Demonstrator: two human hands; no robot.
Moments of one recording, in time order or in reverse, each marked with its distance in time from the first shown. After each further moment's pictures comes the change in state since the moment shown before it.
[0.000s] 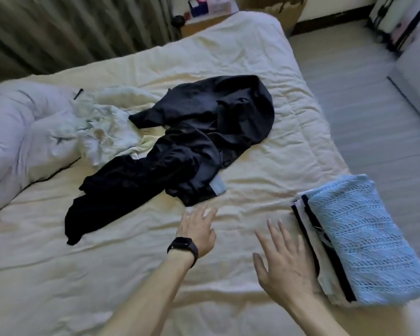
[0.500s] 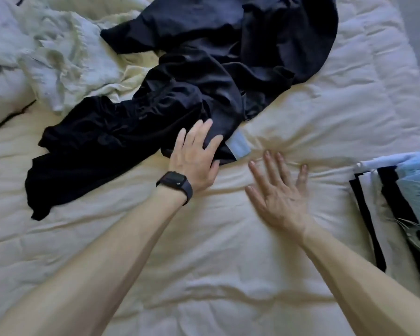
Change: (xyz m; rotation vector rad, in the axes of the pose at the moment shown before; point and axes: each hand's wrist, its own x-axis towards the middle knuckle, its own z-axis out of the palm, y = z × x) left_hand 0.121 -0.079 0.024 0.118 0.338 0.143; right_hand 0.152 0.014 0.142 -0.218 -0.220 -0.033
